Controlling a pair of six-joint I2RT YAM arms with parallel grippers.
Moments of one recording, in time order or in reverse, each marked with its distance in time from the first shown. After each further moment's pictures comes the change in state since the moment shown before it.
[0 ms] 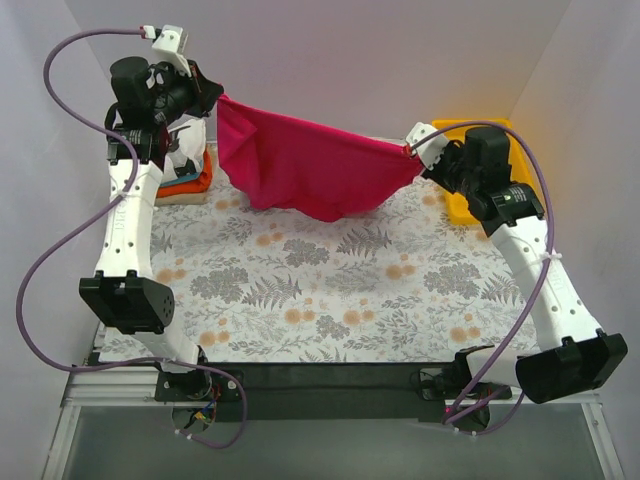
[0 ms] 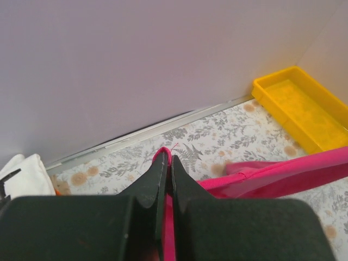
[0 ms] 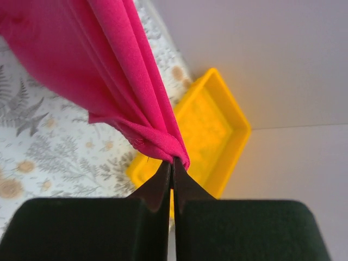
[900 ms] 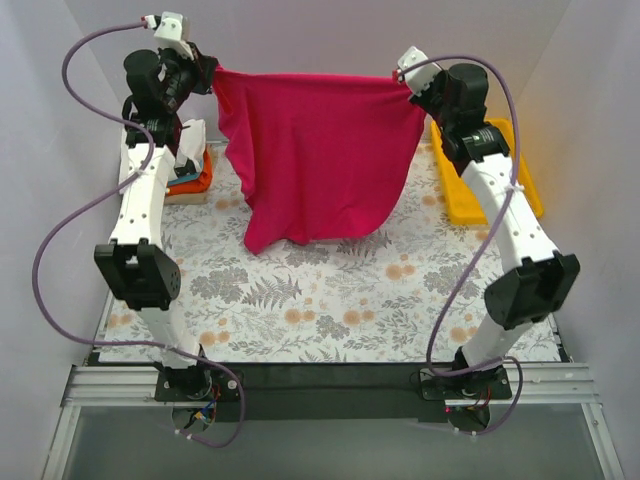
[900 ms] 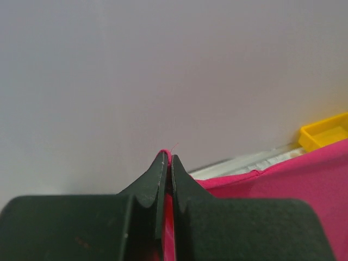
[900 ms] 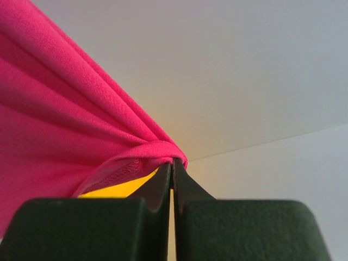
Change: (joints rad) left arm 0.003 0.110 0.023 0.278 -0.132 0.005; right arm 0.005 0.368 0.425 0.288 0.214 -0.038
